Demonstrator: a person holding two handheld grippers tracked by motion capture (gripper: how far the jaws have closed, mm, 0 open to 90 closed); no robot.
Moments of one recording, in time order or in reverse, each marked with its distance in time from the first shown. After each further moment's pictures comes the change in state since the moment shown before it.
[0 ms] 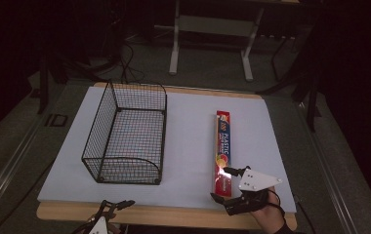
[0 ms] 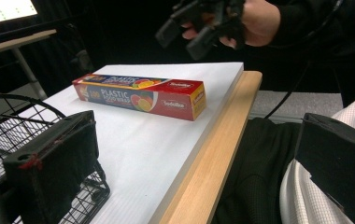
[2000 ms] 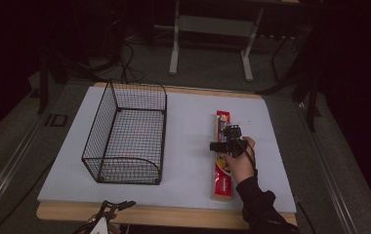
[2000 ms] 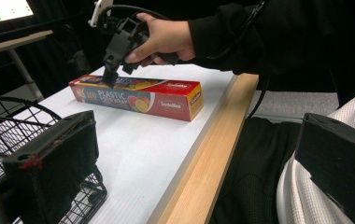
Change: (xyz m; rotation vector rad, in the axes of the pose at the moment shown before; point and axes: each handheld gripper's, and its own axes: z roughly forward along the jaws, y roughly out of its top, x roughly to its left) left arm -0.001 0.000 0.000 -0.001 -0.010 0.000; right arm -0.113 0.017 0.111 0.429 -0.539 0.693
